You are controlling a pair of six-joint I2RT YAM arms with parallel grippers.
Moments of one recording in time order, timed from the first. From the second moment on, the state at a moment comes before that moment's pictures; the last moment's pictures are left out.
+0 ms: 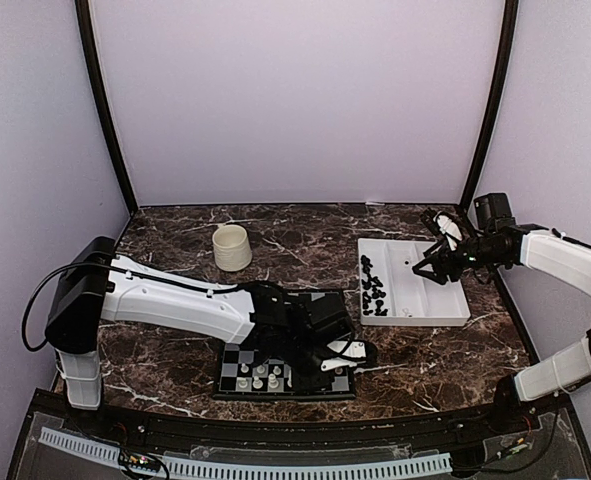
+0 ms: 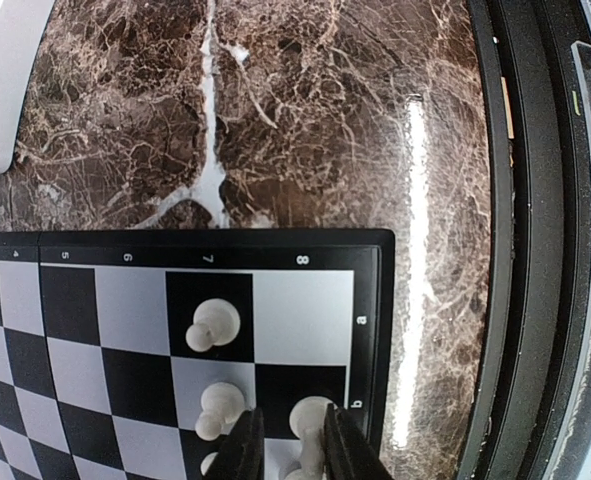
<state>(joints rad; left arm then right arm) -1.29 1.98 1.44 -0.62 0.02 0.25 0.13 1.31 0.88 -0.44 -0.59 -0.52</state>
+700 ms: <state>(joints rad) -1.20 1.81 1.49 -0.53 -0.02 0.19 0.13 1.61 1.27 -0.69 -0.44 -0.56</state>
